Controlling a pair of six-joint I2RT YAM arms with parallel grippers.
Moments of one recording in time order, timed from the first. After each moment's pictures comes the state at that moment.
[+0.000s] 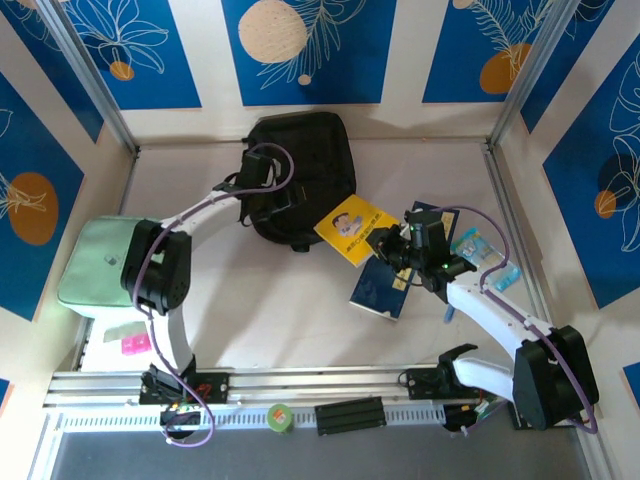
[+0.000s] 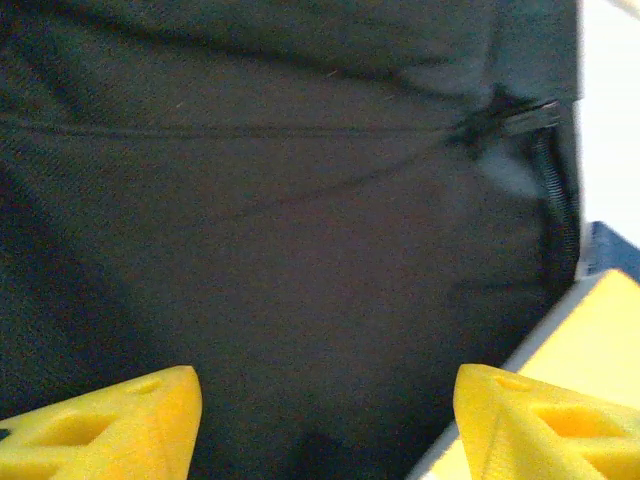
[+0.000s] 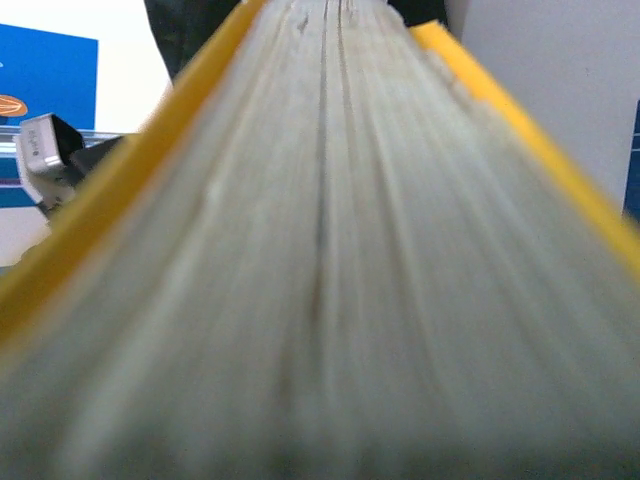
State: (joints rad) left arm -0.40 1.91 1.39 -0.32 0.24 -0.60; right arm 0.38 1.12 0.61 -0.07 -0.33 1.15
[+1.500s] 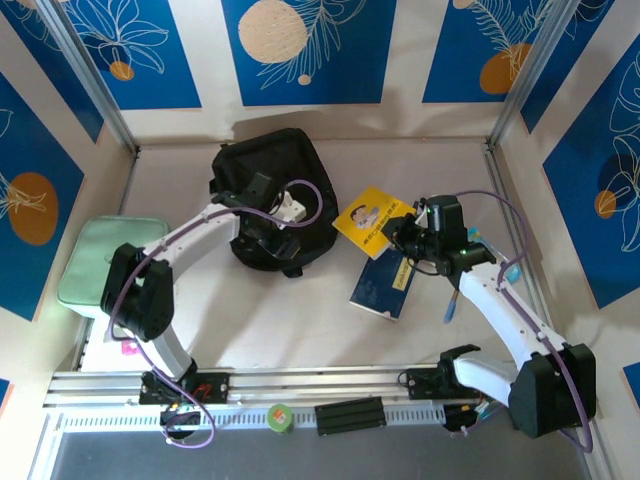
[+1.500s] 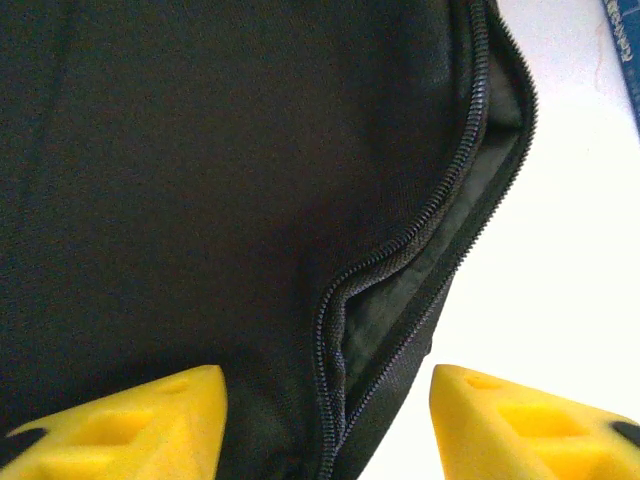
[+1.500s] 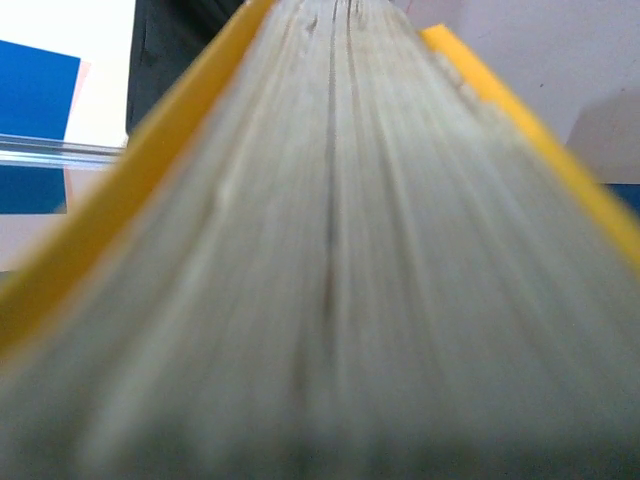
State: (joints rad) left arm -0.53 1.71 1.31 -0.78 0.21 0.21; right arm 0.26 1.08 0.78 -0.36 -0.35 0.98
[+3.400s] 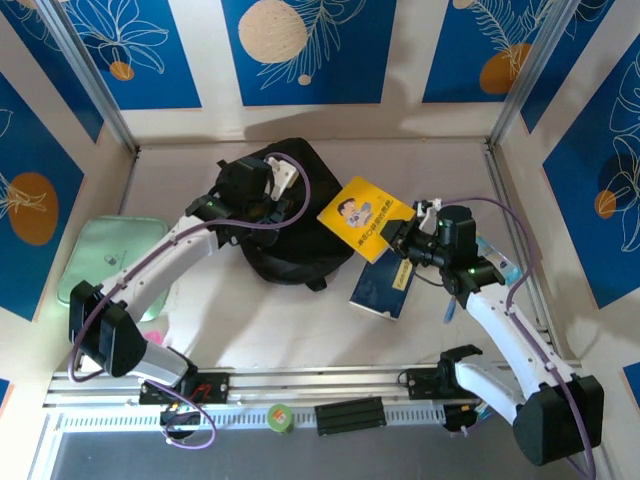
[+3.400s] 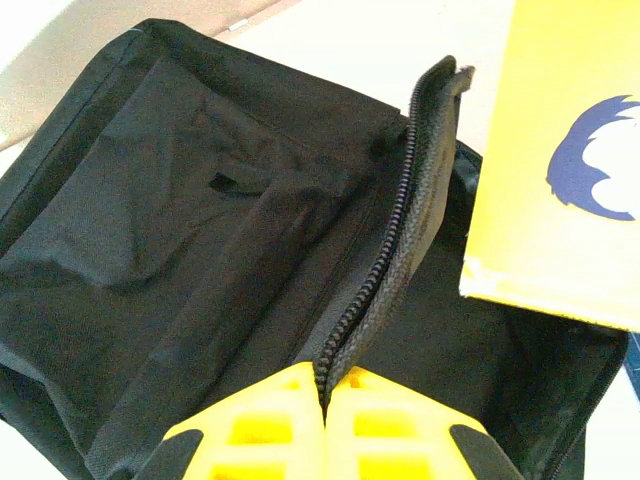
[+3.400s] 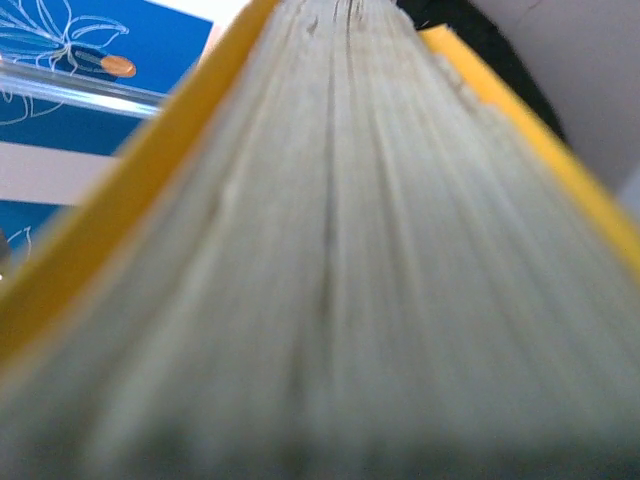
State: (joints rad) left arm -0.59 1.46 1.31 -0.53 -0.05 0.05; right arm 0.26 0.94 0.68 -0.20 -0.52 1.02
